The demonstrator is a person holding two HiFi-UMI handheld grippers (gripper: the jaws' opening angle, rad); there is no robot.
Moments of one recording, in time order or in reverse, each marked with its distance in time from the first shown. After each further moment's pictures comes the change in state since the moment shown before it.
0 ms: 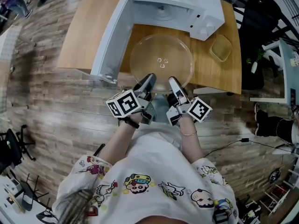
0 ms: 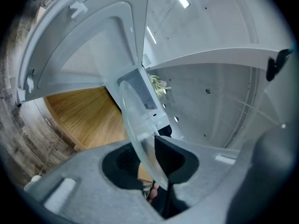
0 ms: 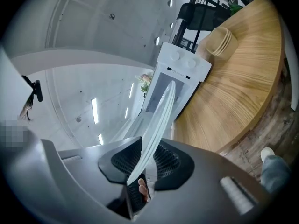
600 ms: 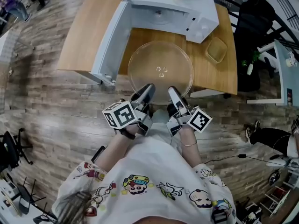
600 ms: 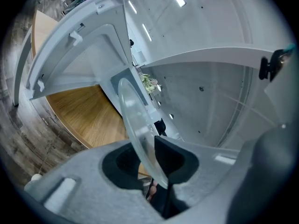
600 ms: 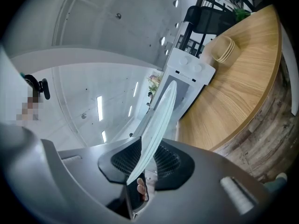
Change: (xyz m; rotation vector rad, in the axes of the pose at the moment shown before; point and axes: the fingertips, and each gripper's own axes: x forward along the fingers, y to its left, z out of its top) left arm -0.037 -0.036 -0.021 0.023 0.031 -0.063; right arm -0.038 0.034 -0.015 -0.047 0.014 0.035
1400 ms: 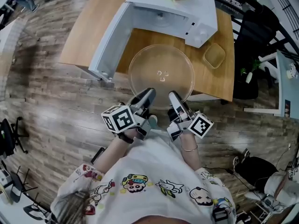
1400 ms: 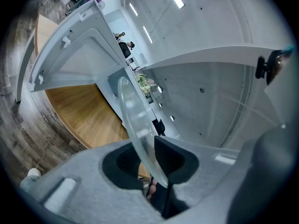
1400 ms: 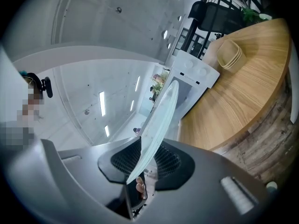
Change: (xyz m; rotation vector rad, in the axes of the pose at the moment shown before) left arm 0.002 -0.044 -0.015 -0.011 -0.027 0.012; right arm -0.029 0.023 0.023 -0.012 0.083 0.021
